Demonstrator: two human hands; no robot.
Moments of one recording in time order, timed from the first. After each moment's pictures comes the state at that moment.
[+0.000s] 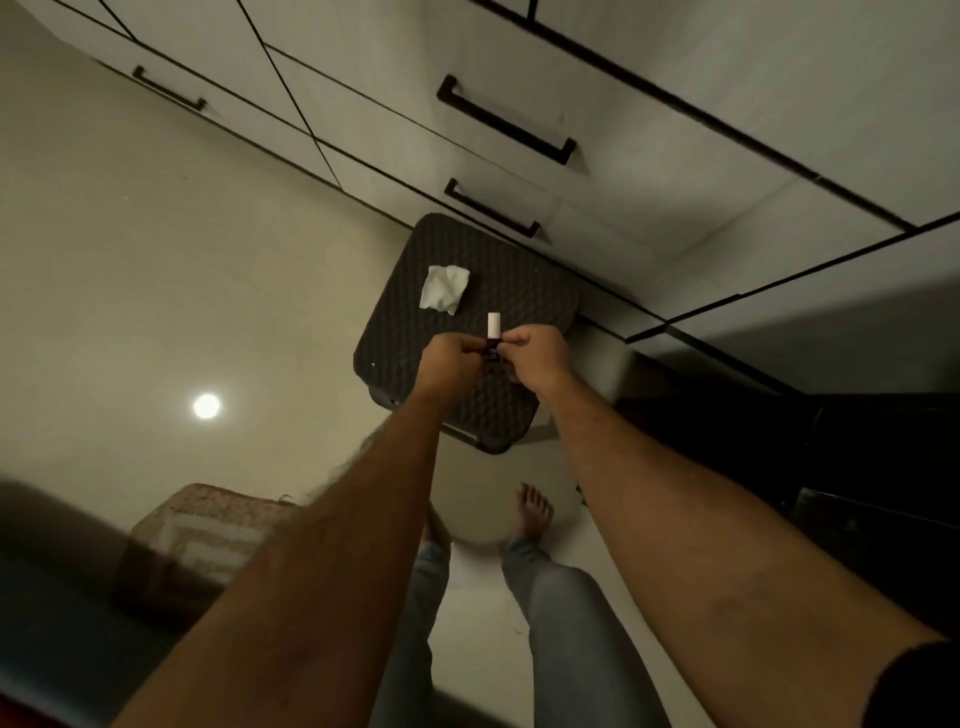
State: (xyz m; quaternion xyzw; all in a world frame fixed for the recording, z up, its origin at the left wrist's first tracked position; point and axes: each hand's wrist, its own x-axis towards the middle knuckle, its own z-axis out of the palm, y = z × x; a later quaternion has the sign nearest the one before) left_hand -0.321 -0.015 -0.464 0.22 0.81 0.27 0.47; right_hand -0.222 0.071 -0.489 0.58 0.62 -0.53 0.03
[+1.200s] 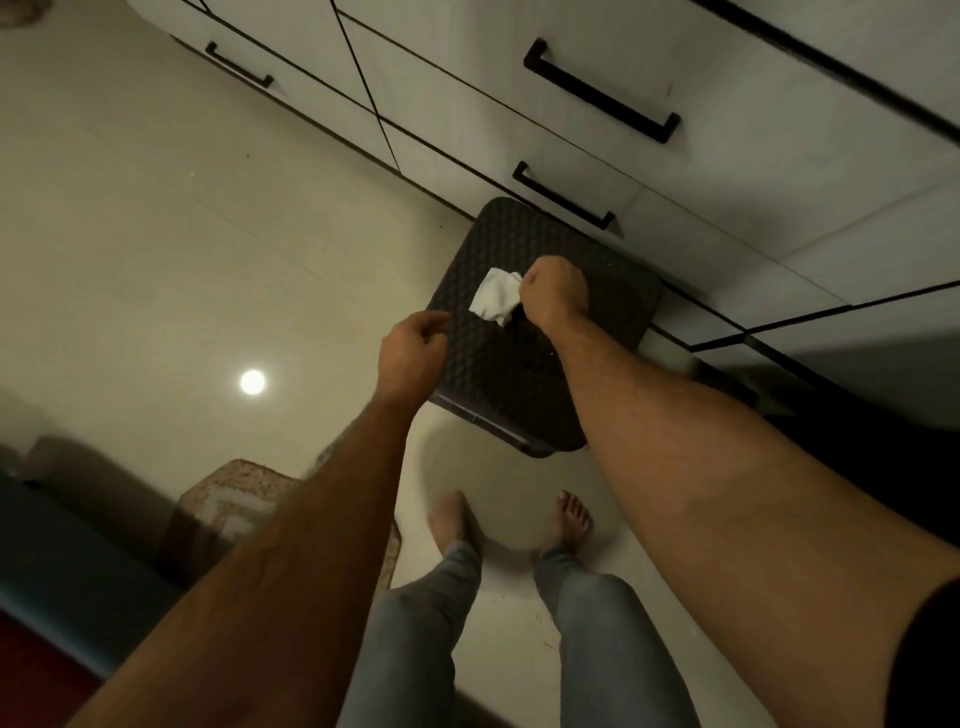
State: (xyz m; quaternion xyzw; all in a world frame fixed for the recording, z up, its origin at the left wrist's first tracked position) left_hand -0.395 -0.075 -0.474 0.15 0.87 0.31 0.35; right_hand -0.328 0.100 -0.516 0.55 0.78 -0.30 0.07
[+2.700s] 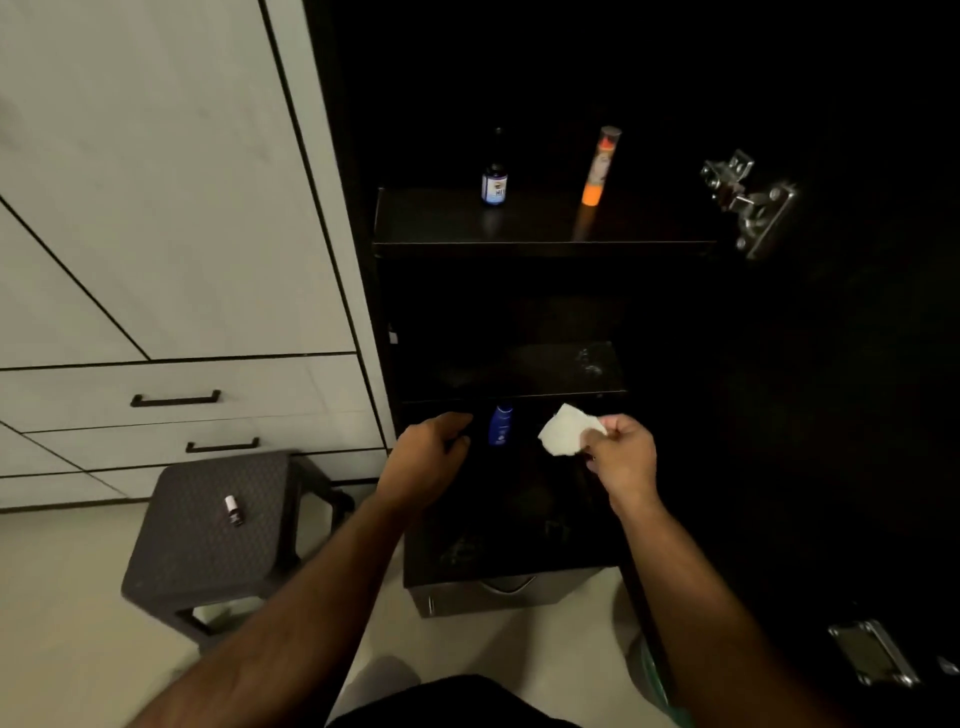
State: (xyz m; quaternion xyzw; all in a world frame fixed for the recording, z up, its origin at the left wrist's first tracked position) left_hand 0.114 -0.019 -0.129 0.68 0.61 0.24 0.31; right_hand 0.358 0.000 -0.138 0.74 0.37 -0.37 -0.42
